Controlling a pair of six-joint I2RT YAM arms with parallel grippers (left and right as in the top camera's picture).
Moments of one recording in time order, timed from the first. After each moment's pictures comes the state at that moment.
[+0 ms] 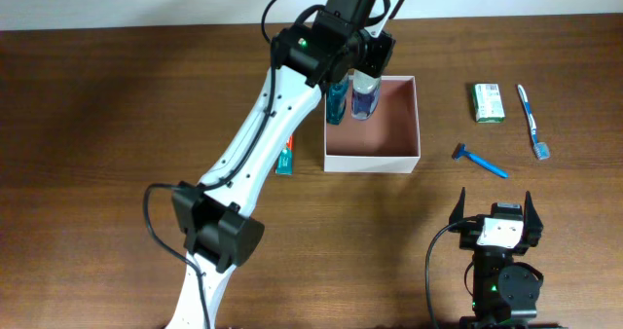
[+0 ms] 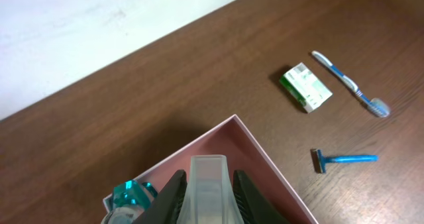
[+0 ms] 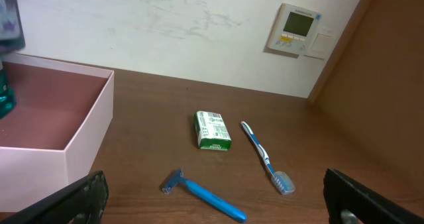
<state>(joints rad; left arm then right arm) -0.60 2.29 2.51 -0.93 0.12 -0.04 -0.03 0.01 0.01 -0.05 0.20 -0.24</state>
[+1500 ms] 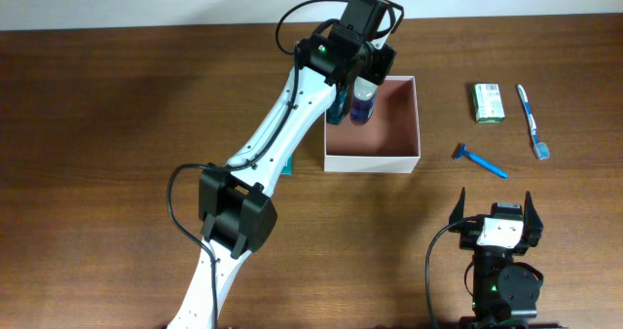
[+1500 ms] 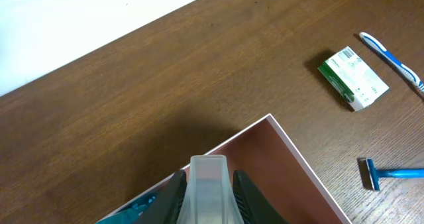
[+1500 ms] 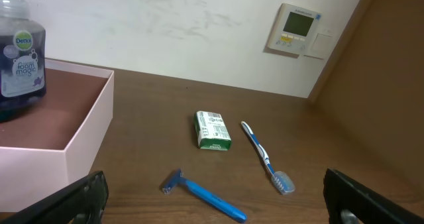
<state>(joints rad) -0.60 2.43 2.51 -0.84 0.07 -0.04 -0.03 0.01 0.01 -0.05 0.20 -0.24</state>
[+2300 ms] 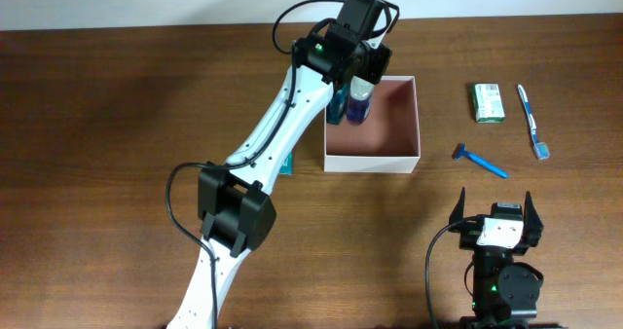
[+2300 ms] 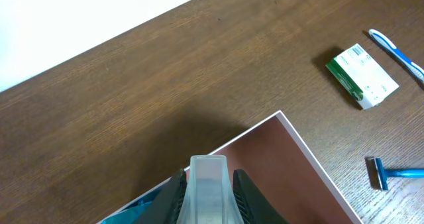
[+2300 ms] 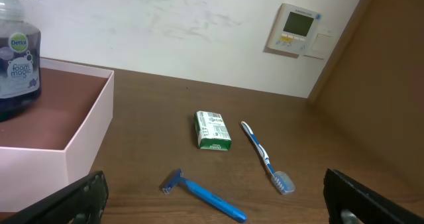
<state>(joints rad) -0.59 2.43 2.51 -0.85 0.07 -0.04 -0.03 0.01 0.01 -0.05 0.20 -0.24</state>
